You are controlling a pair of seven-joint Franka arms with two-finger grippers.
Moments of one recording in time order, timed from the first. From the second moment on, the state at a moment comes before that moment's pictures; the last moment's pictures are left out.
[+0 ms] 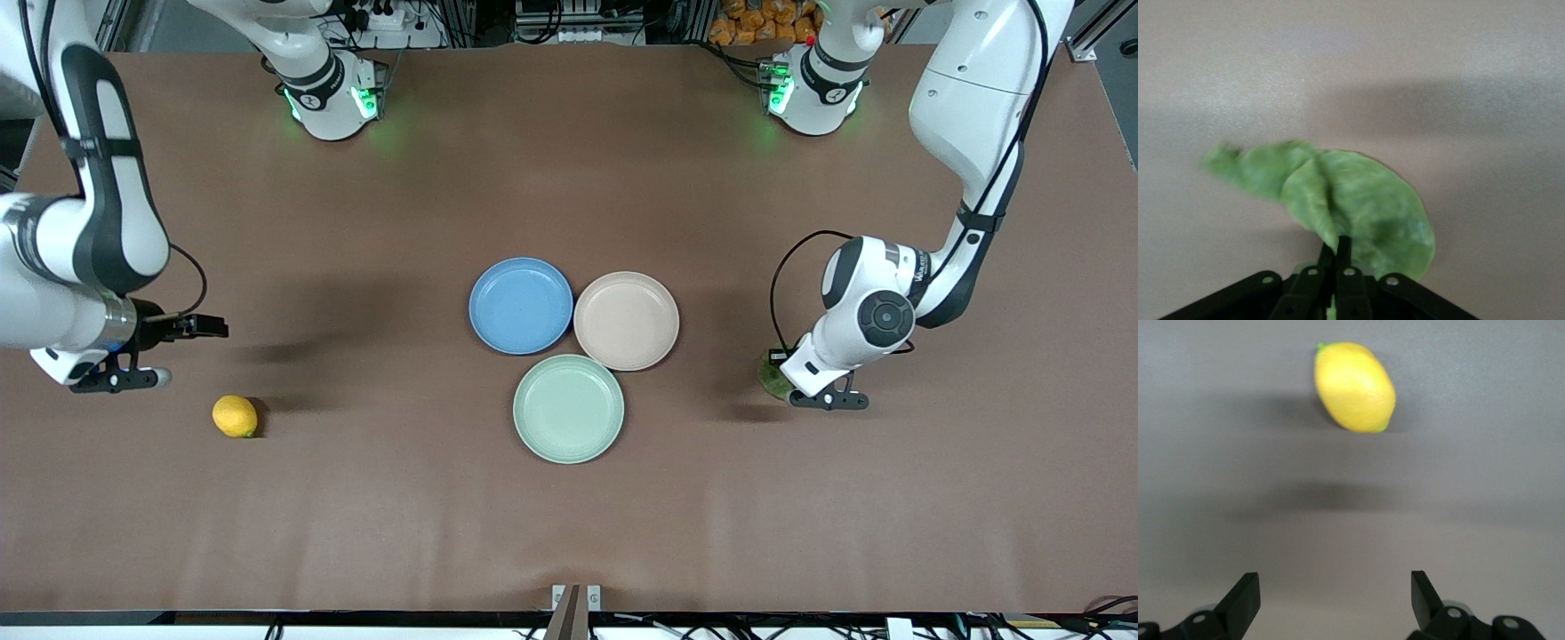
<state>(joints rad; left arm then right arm) -0.04 0.58 -0.20 -1.91 0.18 2.41 -0.28 -0.10 0.40 -0.08 -1.81 0.04 1.99 -0.28</state>
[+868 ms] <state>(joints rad) -0.26 0.48 -0.30 -1.81 0.18 2.19 -0.74 -0.04 0.56 -0.06 -1.68 -0.06 2.20 -0.80</state>
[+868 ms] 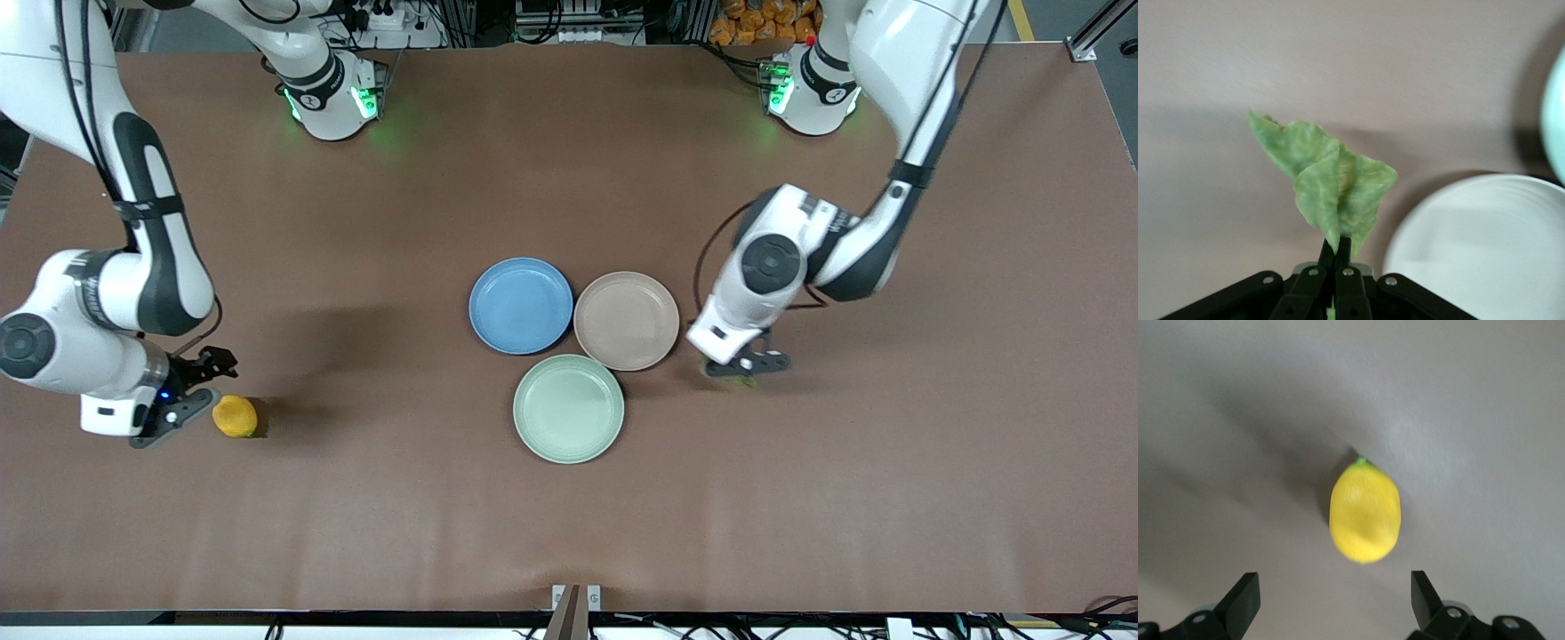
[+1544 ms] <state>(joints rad) -0.30 0.53 -0.44 -1.80 0.16 2.19 -1.04 -0.06 0.65 -0.07 -1.67 -0.06 2.31 -0.90</state>
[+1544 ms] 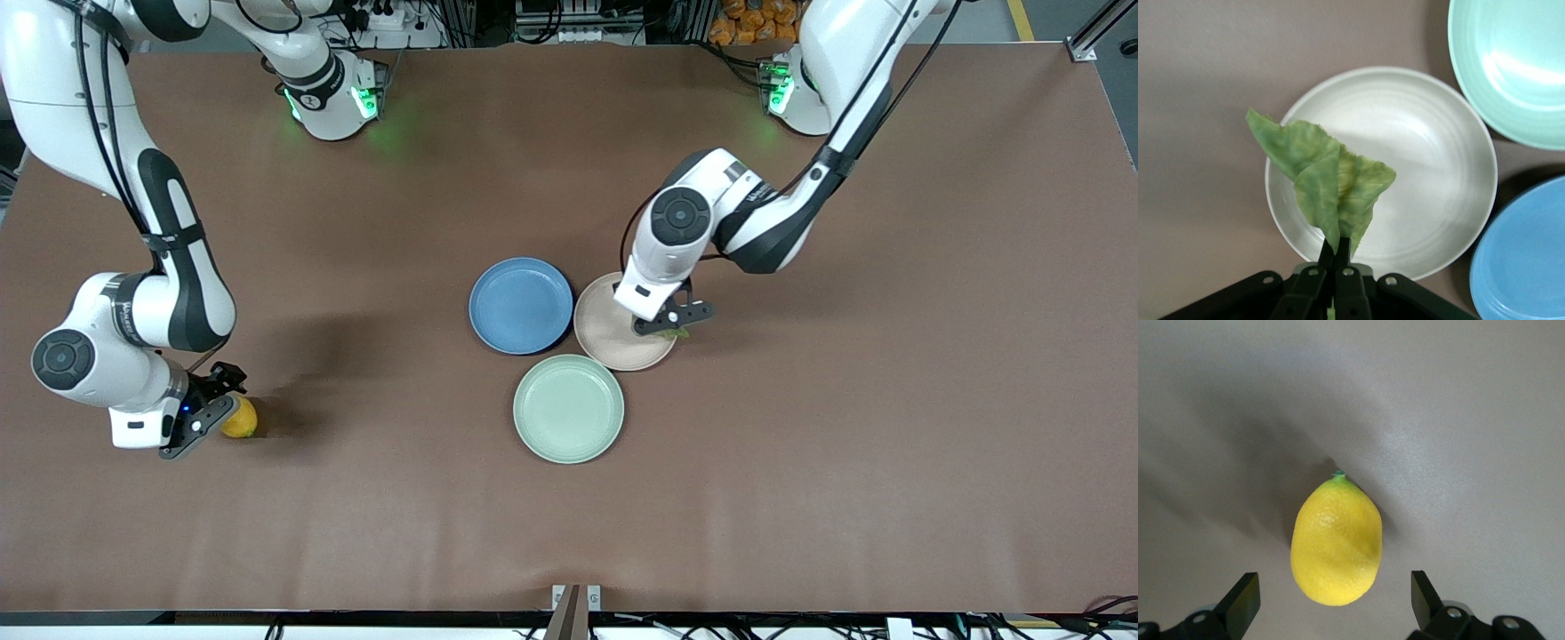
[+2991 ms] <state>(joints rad) 0.03 0.21 -0.43 -1.62 0.16 1.87 -0.59 -0.06 0.70 -0.07 -1.66 0.06 2.38 -0.89</state>
